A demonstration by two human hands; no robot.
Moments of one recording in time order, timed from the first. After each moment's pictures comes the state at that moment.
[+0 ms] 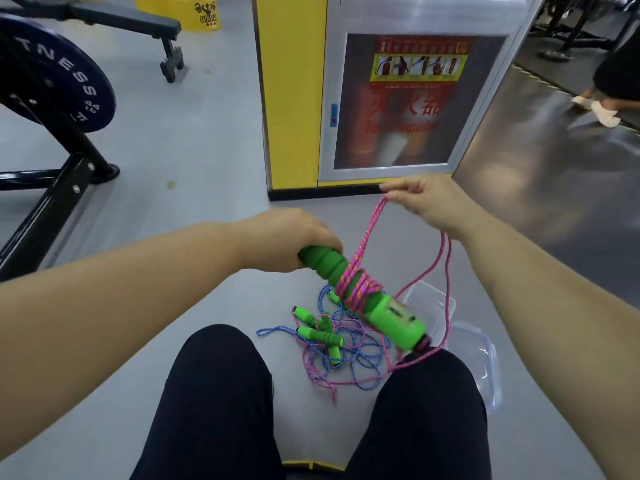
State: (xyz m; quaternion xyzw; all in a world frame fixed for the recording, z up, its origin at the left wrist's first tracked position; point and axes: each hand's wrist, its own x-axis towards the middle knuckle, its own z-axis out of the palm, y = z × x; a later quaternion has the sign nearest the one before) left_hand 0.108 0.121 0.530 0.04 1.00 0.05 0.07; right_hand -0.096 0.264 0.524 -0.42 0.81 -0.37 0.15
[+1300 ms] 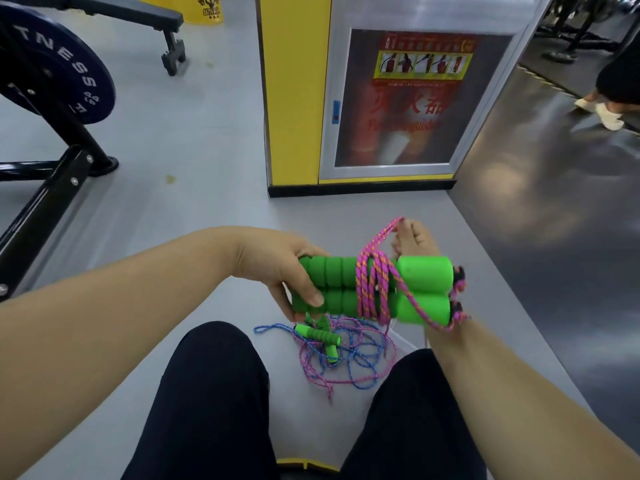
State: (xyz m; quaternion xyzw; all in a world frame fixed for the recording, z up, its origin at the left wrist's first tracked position) left_hand 0.117 0.124 0.519 -0.12 0.75 0.58 0.29; right_hand -0.046 0.275 0.434 -0.22 0.74 -0.61 0.19
